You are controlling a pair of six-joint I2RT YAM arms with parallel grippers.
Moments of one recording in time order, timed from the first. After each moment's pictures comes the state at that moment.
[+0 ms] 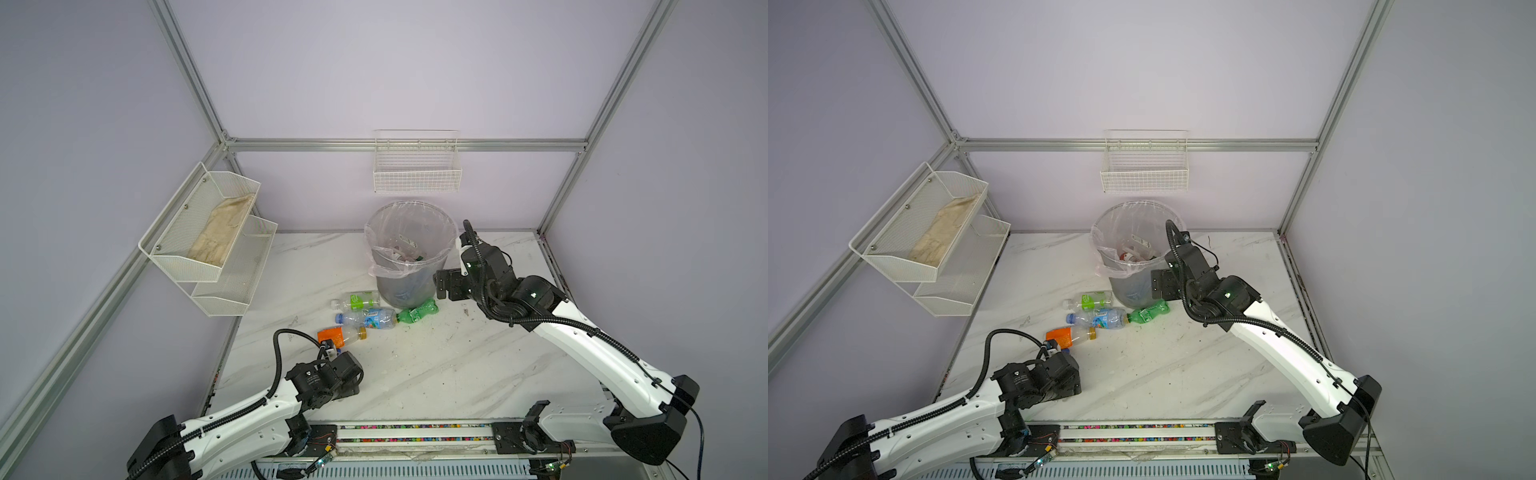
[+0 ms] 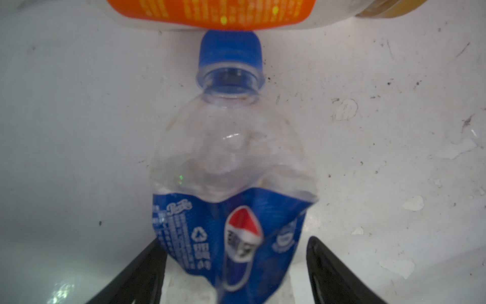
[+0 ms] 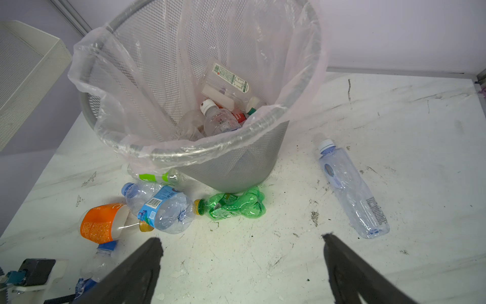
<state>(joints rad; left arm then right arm) -0.88 0.88 0.42 -0.82 -0.28 -1.08 0.76 1.28 1.41 -0.81 0.32 0.46</state>
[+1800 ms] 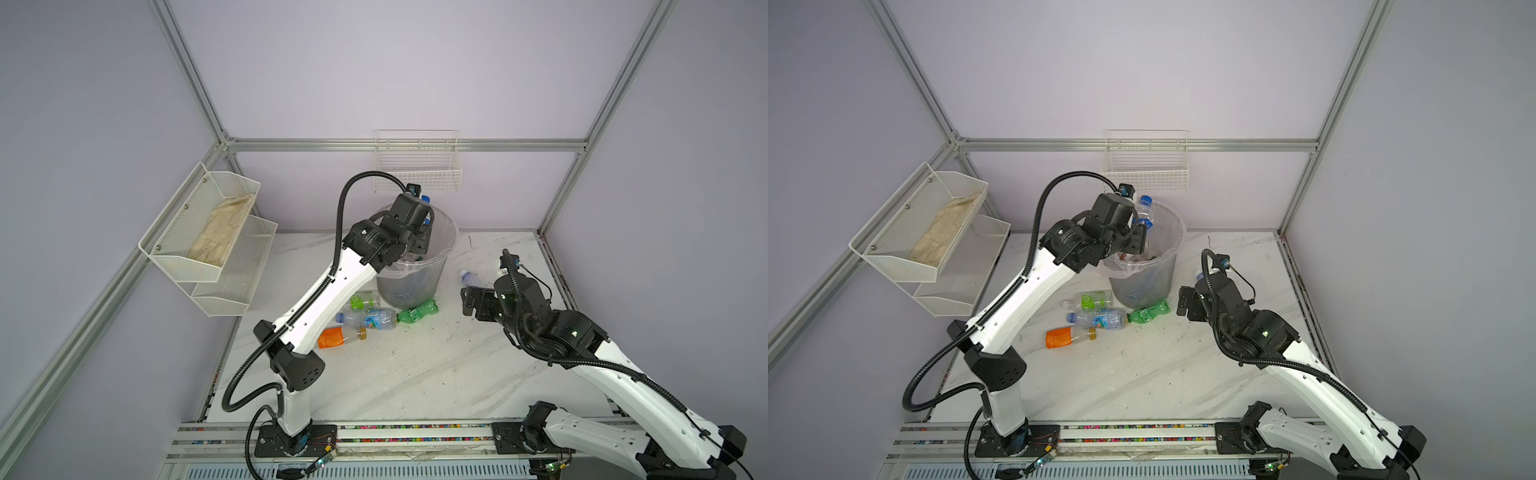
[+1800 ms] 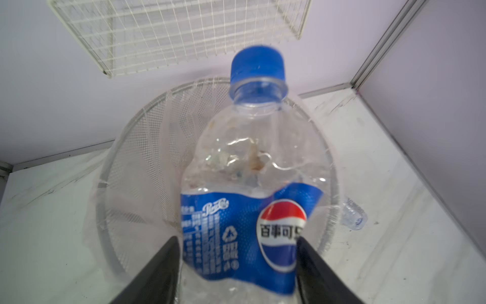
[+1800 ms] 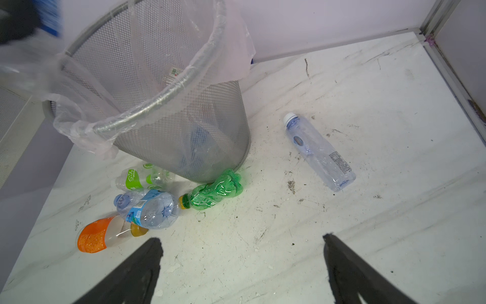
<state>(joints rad) -0.75 1.92 2.32 -1.08 -0.38 -0.31 0.75 0.99 1.18 -0.83 0.41 0.65</state>
